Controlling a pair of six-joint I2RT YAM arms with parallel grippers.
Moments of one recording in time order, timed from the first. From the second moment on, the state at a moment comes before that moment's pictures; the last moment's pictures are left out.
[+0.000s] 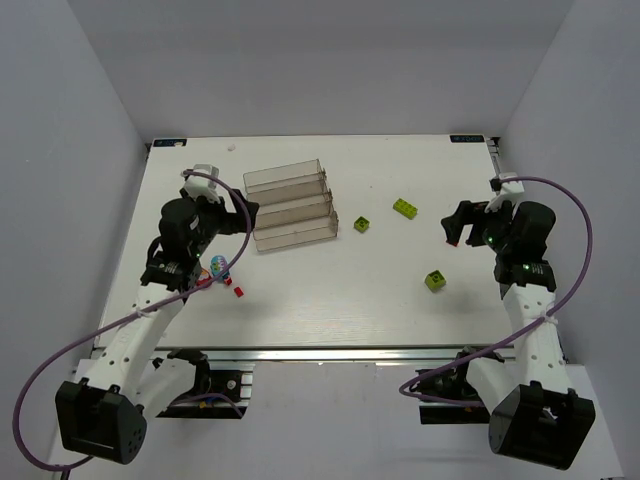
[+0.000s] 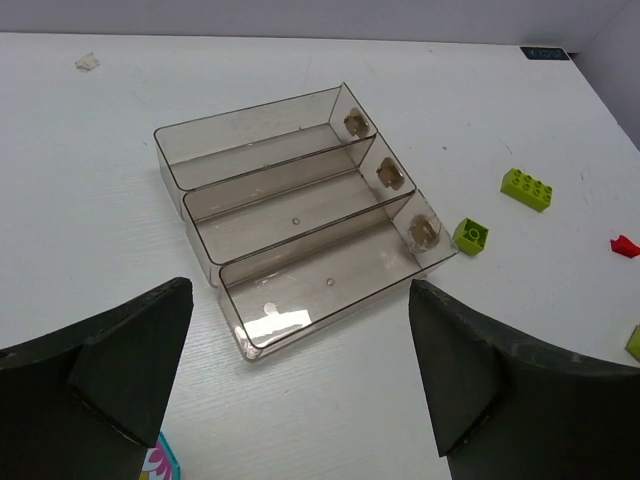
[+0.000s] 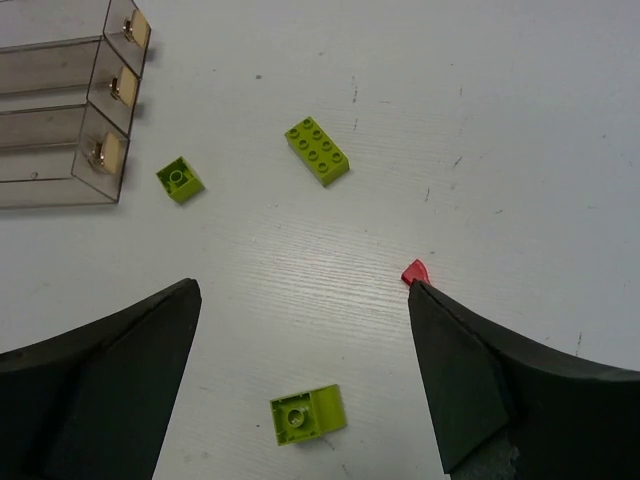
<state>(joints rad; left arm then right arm) -0.22 0.95 0.76 0.02 0.12 -0.21 -0.17 0.92 0.74 -0.19 -0.47 -0.03</state>
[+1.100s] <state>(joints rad) 0.07 1.85 1.31 -0.48 -0.45 -0.58 -0.18 0.92 0.76 -0.31 -0.69 -0.27</state>
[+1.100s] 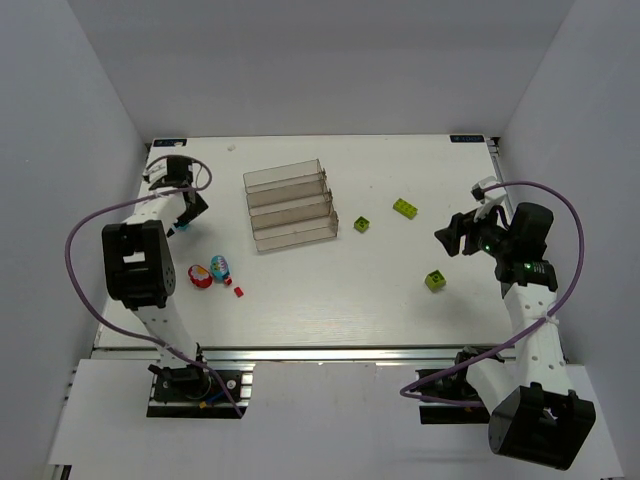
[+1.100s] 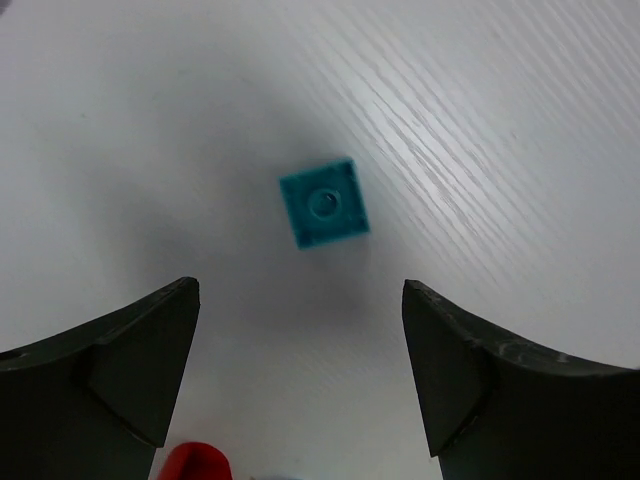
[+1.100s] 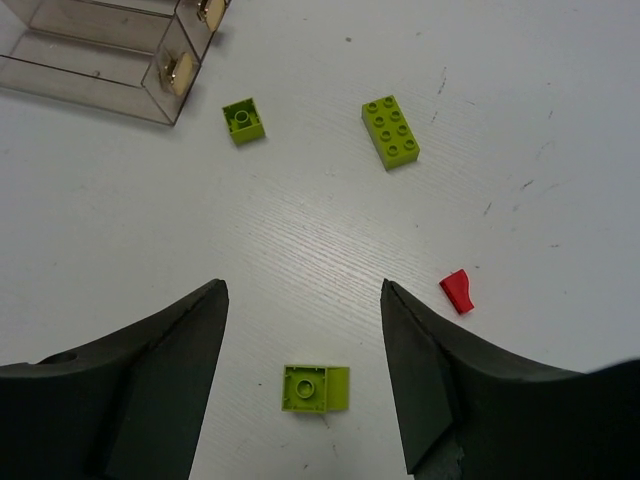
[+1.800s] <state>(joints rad) 0.18 2.10 1.55 -0.58 -0.32 -0.69 -0.18 0.92 0.76 -0.33 -0.69 -0.26</state>
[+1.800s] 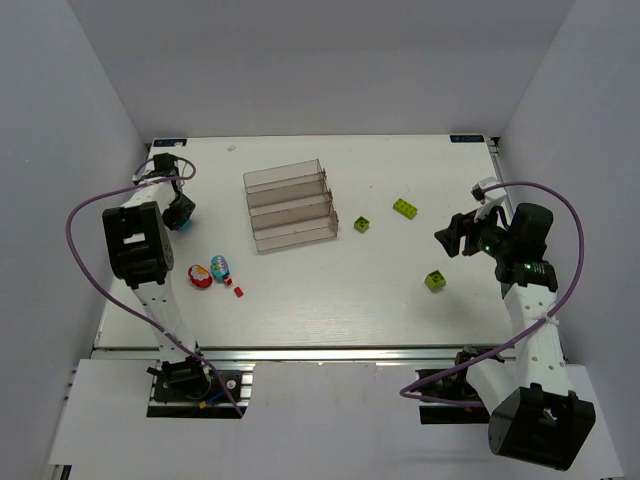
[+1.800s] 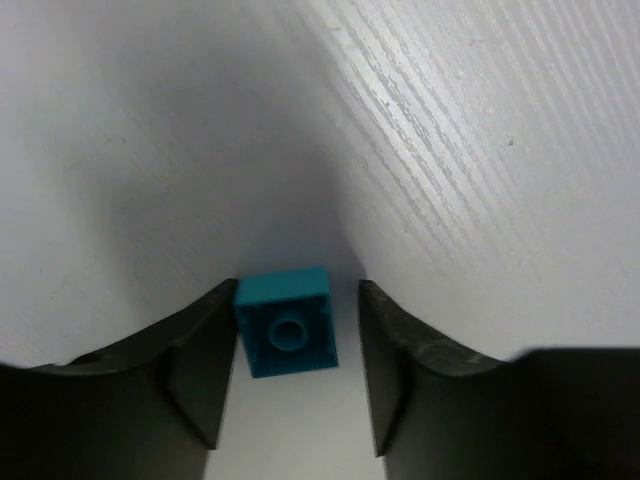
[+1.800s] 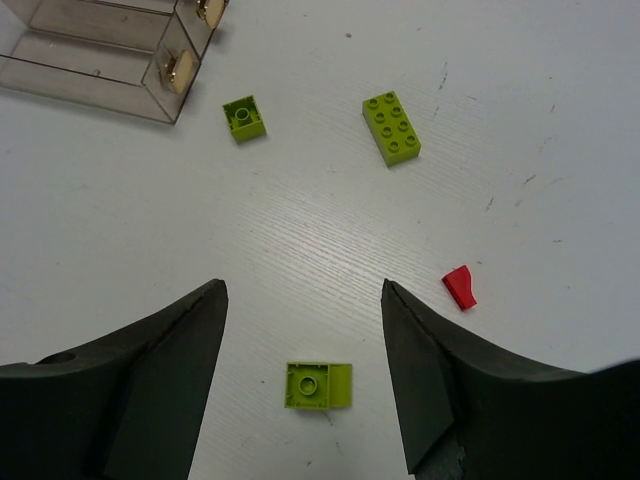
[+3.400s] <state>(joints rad) -0.15 2.22 1.92 -0.35 0.29 -0.20 -0.18 0.91 0.76 -0.33 -0.69 -0.26</state>
